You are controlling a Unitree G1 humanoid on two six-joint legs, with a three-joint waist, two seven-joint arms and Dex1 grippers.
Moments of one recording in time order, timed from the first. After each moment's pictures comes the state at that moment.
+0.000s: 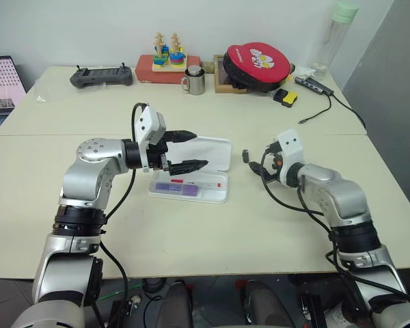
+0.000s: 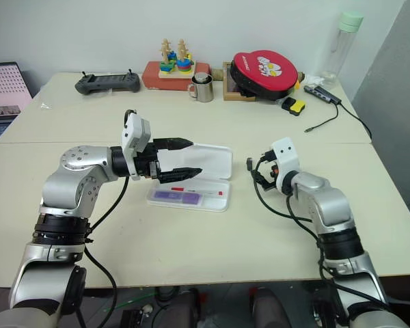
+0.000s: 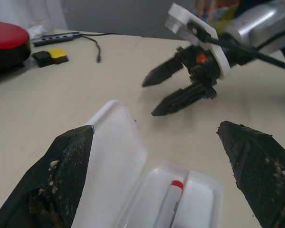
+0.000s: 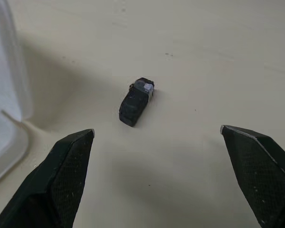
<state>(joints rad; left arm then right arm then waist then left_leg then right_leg) -0.68 0.57 0.01 0.12 -0.35 0.42 -1.14 -0.62 -0.34 0.10 0.04 0.28 0.83 0.30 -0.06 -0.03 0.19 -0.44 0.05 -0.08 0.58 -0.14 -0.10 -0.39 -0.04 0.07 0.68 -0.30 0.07</state>
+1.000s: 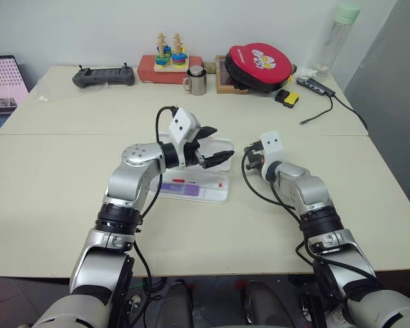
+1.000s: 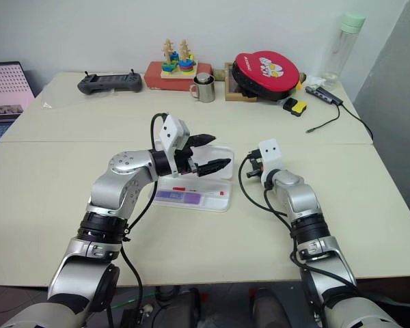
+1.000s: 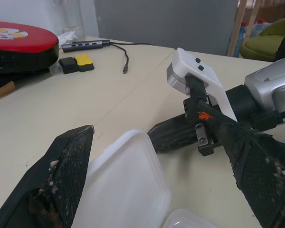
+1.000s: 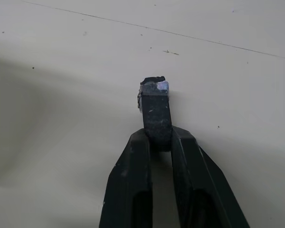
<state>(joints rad) -0.74 0.37 -0.08 0.22 -0.27 0.35 -0.91 -0.74 -0.18 0.08 0.40 0.13 0.62 0.24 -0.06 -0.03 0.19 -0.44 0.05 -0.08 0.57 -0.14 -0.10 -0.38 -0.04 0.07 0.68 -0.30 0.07</state>
